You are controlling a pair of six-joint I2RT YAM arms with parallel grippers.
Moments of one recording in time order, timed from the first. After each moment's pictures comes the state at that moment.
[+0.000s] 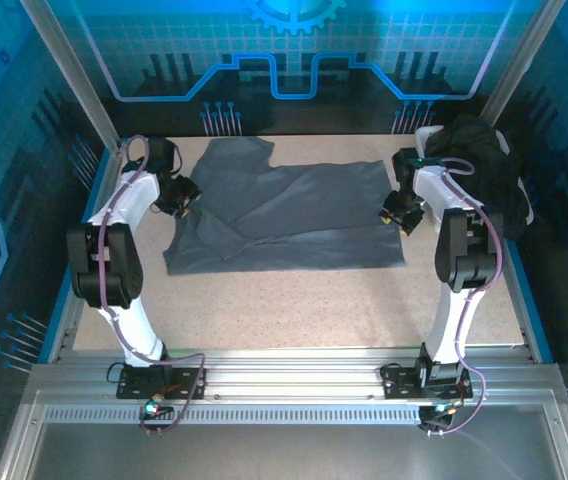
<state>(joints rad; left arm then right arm) 0.07 1.85 1.49 -0.79 0.15 -0.89 0.05 2.00 1.58 -1.04 0.03 0.79</state>
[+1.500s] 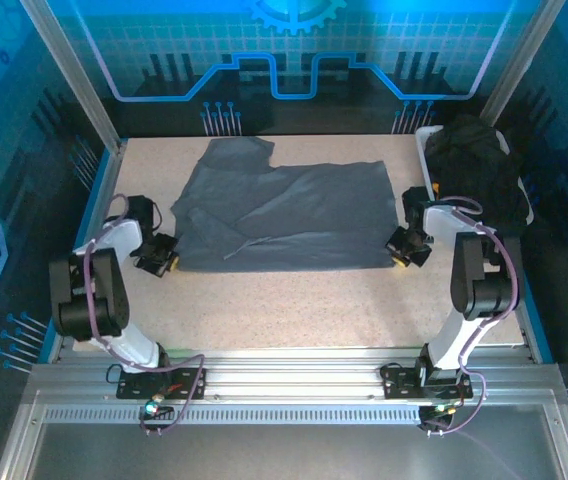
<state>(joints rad) 0.21 1.58 0.92 -0.71 0.15 -0.98 0.02 1.74 1.06 -0.79 -0.02 0.74</state>
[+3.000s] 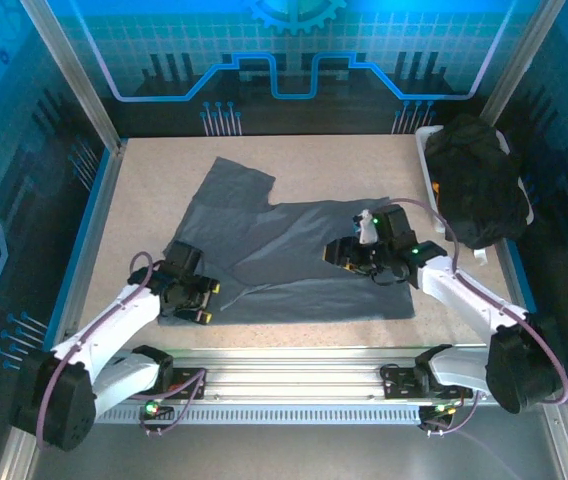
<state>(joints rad) -0.31 1.05 0.56 -0.74 0.19 -1.69 0.40 1.24 0.77 -0.36 -0.55 0.69</state>
